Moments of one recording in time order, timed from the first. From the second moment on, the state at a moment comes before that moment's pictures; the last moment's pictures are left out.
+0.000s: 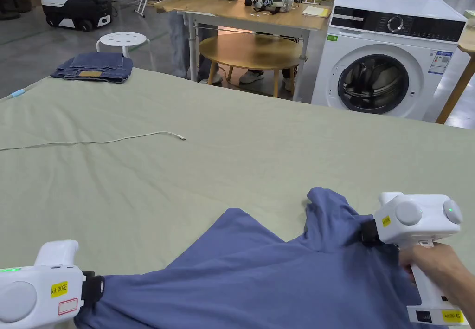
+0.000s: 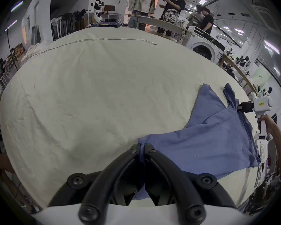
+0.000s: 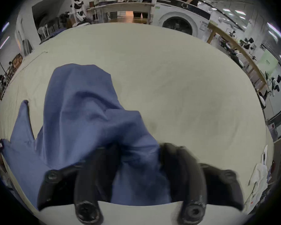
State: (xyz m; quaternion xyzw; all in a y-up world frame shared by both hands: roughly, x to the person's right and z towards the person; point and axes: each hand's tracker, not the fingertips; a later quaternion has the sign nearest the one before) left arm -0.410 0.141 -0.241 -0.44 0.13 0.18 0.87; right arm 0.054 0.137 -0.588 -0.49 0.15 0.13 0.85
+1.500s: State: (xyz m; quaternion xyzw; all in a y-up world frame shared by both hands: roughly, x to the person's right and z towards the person) left arm -0.369 0.555 -0.381 -0.13 0.05 0.04 0.99; right arm 0.181 0.562 -0.438 -0.05 -0.03 0.05 1.00
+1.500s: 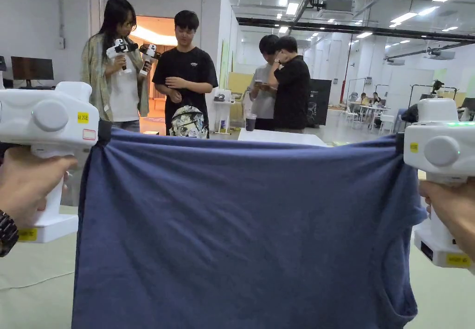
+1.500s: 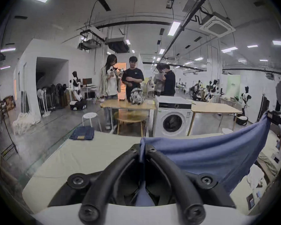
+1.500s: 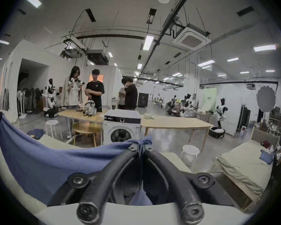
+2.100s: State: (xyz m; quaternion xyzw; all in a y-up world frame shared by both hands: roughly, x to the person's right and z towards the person) left arm -0.364 0.610 -0.448 -0.08 0.07 0.02 0.99; right arm 0.166 0.613 -0.499 0.01 -0.06 0.05 1.00
